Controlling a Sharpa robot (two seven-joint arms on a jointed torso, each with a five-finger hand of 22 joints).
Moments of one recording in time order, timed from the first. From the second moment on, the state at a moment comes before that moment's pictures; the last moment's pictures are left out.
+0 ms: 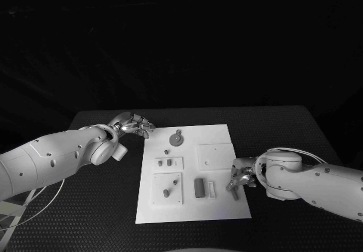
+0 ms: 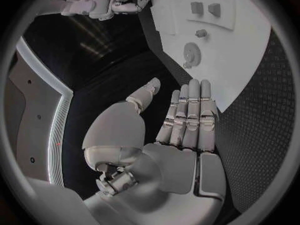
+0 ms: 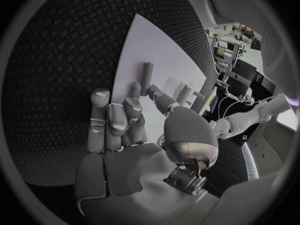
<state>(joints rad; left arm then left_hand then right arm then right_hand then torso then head) 1.19 -0.81 -0.12 1.18 -0.49 -0.18 0.20 1.01 -0.05 0.49 -0.24 0.07 0.84 0.19 0.31 0.48 1.05 0.15 0.18 0.20 0.98 0.07 0.55 0.62 0.02 1.00 -0.03 0.07 0.94 1.17 -0.82 -0.18 1.57 -1.31 0.13 -0.49 0.85 0.01 0.62 -0.25 0.05 1.07 0.05 0.34 0.72 1.17 -0.02 1.18 1.10 1.27 -0.12 1.49 0.91 0.22 1.16 -0.05 0.90 1.31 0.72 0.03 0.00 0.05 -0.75</state>
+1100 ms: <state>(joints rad) 1.19 -0.81 -0.12 1.18 -0.48 -0.17 0.19 1.00 -0.04 0.49 -0.24 0.07 0.84 0.19 0.31 0.48 1.05 0.15 0.19 0.20 0.98 0.07 0.55 0.62 0.02 1.00 -0.03 0.07 0.94 1.17 -0.75 -0.18 1.53 -0.95 -0.01 -0.46 0.89 0.05 0.62 -0.25 0.05 1.04 0.08 0.21 0.71 1.17 -0.02 1.18 1.10 1.28 -0.12 1.49 0.91 0.22 1.17 -0.05 0.91 1.31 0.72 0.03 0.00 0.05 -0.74</state>
